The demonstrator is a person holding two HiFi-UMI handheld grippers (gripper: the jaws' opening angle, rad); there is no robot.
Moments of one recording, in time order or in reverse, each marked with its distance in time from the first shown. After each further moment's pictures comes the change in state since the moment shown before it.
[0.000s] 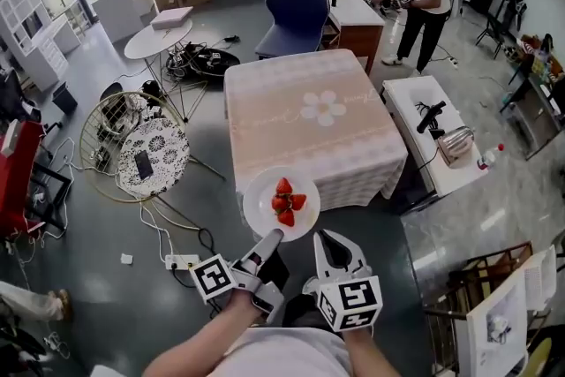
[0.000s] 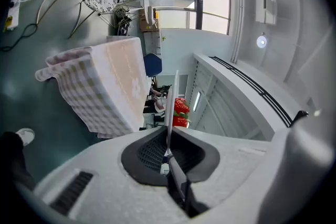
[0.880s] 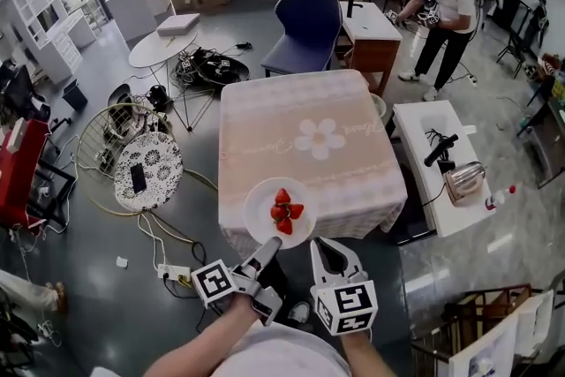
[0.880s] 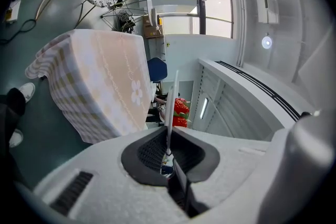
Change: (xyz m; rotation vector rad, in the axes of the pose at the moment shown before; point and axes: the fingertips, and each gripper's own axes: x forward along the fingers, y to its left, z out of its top) left arm 0.123 0.026 0.020 -0.002 -0.095 0.055; right arm 0.079 -0.106 0.021 -0.010 0.041 0.113
